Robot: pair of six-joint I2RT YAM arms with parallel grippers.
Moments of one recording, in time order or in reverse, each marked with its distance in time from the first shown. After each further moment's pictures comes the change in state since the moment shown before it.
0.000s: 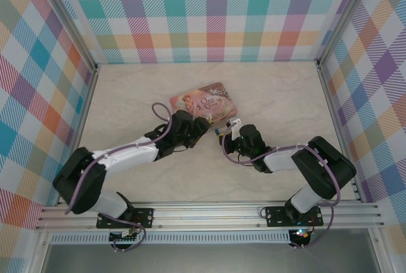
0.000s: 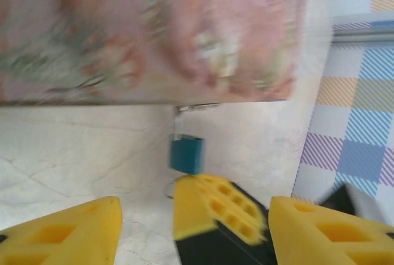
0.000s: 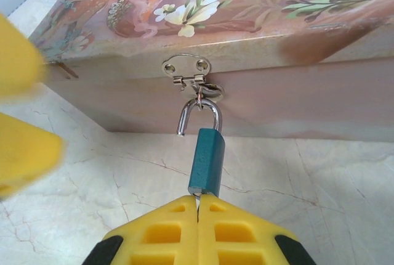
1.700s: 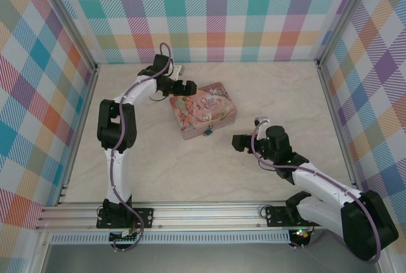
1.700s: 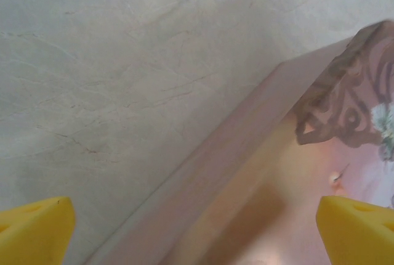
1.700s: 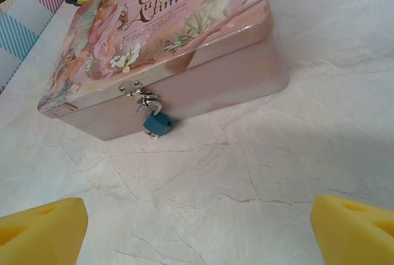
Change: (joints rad) left arm 0.494 0.784 0.992 -0.586 0.406 1.216; right arm -0.174 -0.571 -0.088 -0.506 -0.018 0.122
